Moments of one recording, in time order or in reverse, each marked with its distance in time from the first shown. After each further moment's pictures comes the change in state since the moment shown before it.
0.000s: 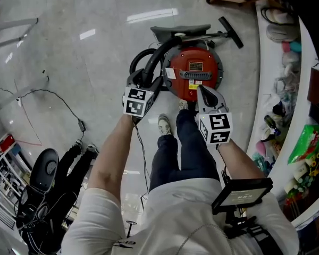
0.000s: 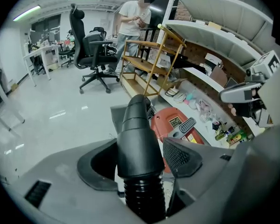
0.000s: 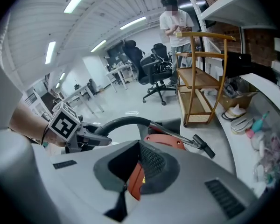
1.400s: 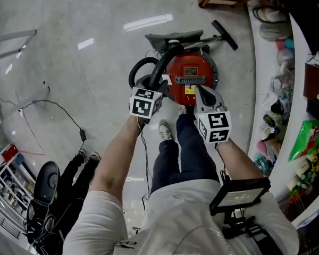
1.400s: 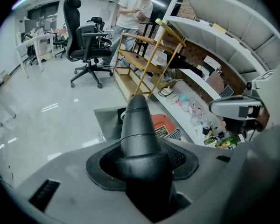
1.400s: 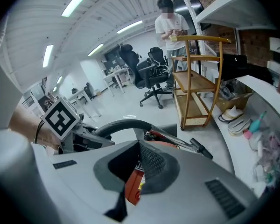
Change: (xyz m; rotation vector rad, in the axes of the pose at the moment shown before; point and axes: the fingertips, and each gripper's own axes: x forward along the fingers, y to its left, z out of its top) left arm 0.012 -0.045 0.041 -0.051 0.089 -0.098; right arm 0.001 -0.017 0.020 0.033 -0.036 -0.029
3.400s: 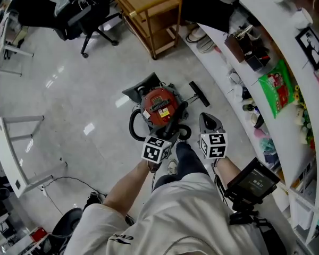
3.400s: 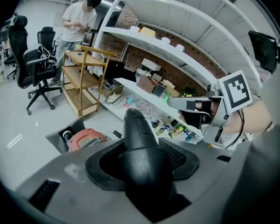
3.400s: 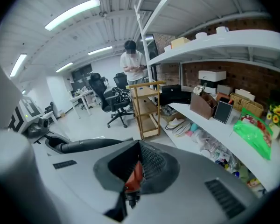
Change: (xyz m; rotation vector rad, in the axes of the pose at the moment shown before) left arm -0.152 -0.273 -0.013 0.341 -0.006 -0.377; right arm -0.273 -0.037 -0.022 0.216 -0.241 -0.436
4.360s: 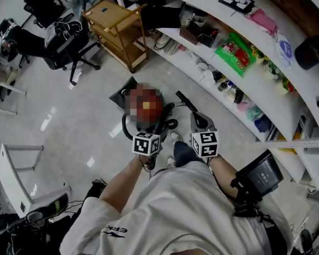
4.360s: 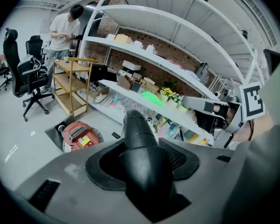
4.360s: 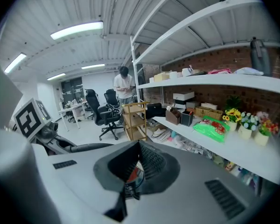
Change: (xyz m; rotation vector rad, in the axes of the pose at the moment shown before) left arm -0.097 -0.132 -0.088 0.118 0.008 -0.063; right arm -0.233 0.049 -0.064 0.056 -0.211 -0.180
